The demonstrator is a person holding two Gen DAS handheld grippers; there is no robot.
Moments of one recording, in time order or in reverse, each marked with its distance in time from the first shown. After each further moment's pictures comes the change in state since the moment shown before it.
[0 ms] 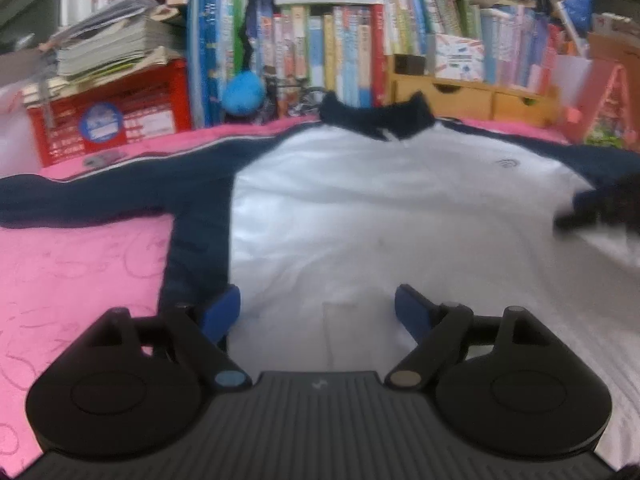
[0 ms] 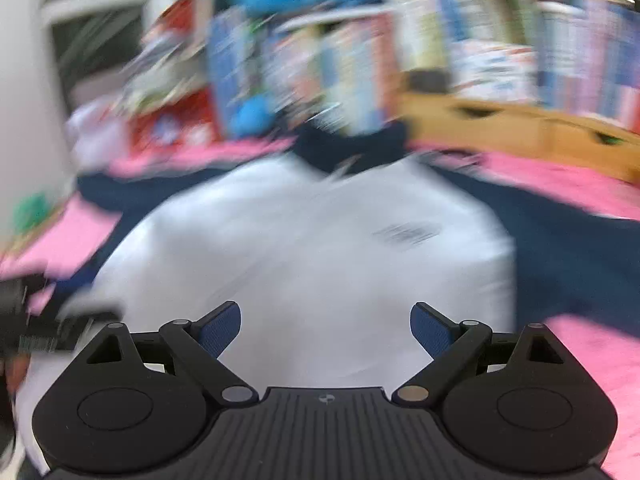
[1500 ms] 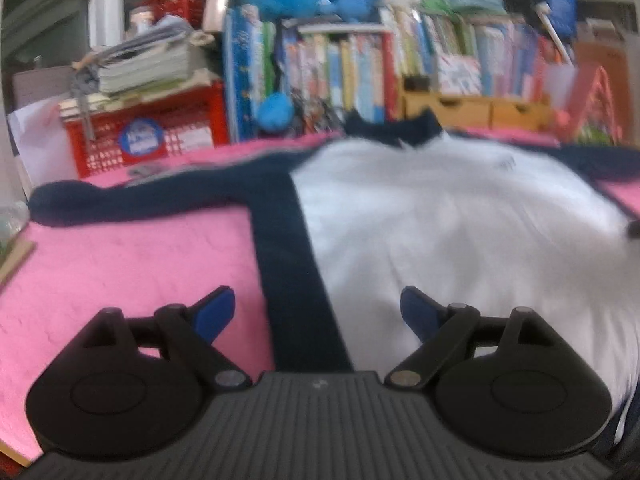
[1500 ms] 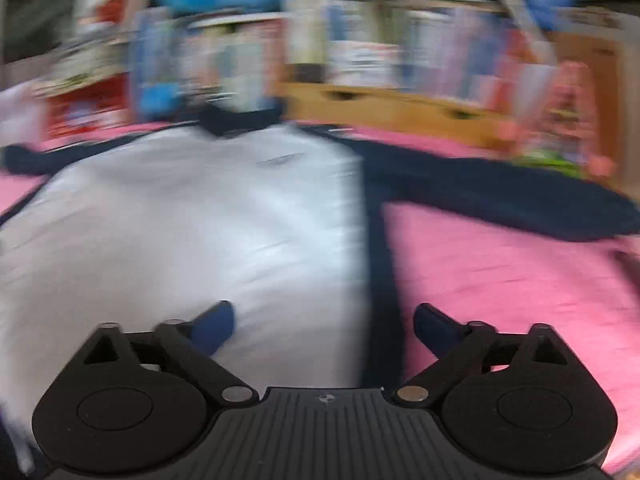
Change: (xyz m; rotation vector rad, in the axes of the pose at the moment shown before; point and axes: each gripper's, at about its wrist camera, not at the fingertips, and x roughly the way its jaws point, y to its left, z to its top) left arm -0.058 0.052 -0.025 0.012 -0.099 -0.015; right arm -0.087 -0.034 -0.084 0.096 -0.072 -0.393
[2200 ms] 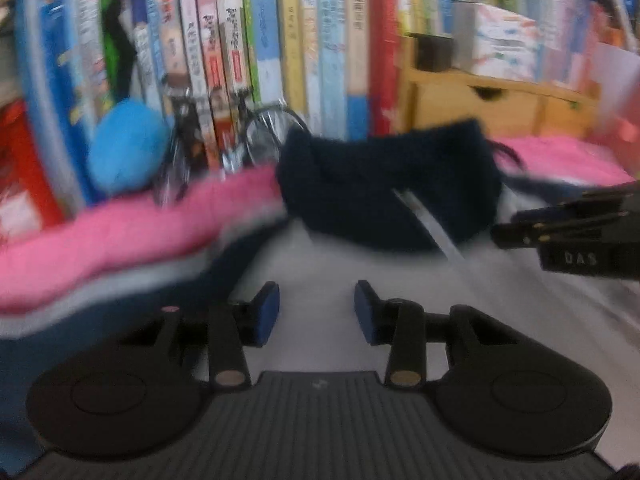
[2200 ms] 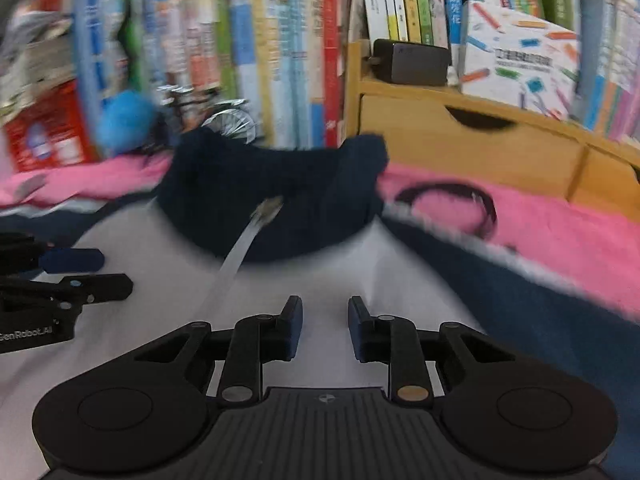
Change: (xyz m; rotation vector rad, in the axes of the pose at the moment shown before) left arm 0.320 -0.041 0.164 0.078 0.176 -0.120; right arm 0.283 0.114 0.200 -0.065 0.148 0.162
